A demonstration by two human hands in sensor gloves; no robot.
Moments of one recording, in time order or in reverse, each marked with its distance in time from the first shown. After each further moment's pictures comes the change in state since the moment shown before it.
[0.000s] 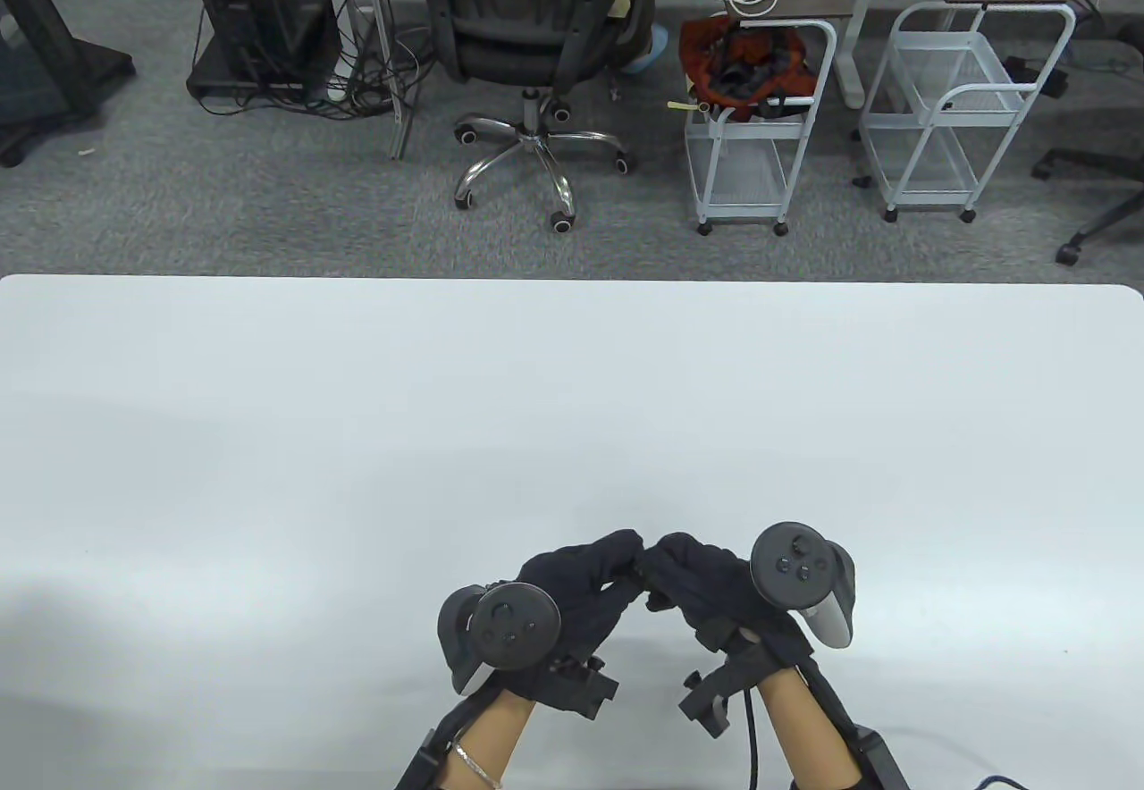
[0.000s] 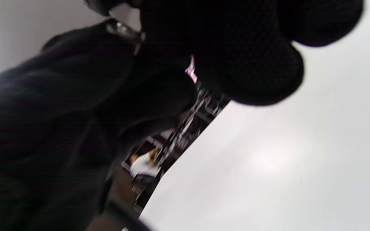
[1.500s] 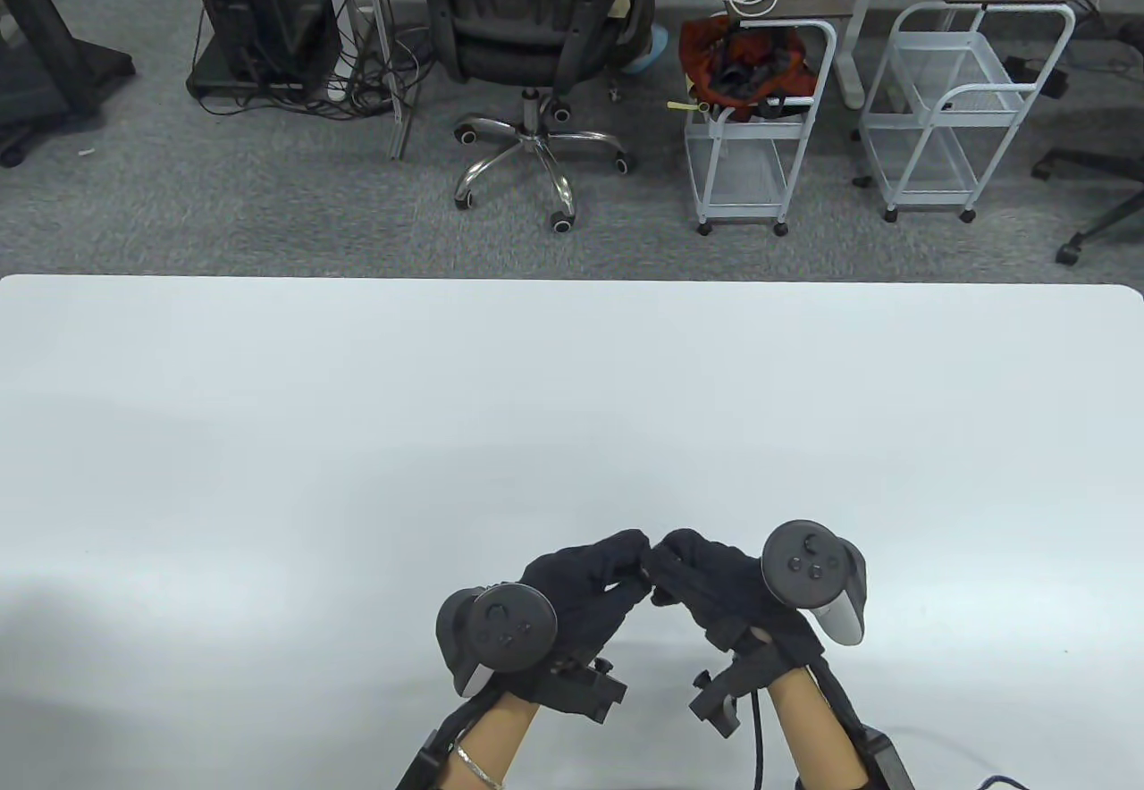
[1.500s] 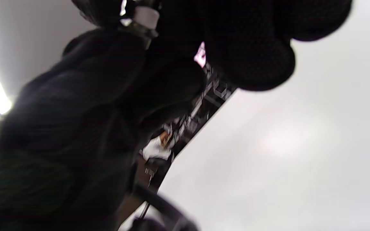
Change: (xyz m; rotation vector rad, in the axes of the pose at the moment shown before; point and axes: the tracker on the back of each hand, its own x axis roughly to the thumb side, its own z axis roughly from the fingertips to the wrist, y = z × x) left_hand 0.004 0.002 0.001 0.037 -0.011 0.022; right_hand 0.006 -0.007 0.000 0.215 -0.001 -0.080
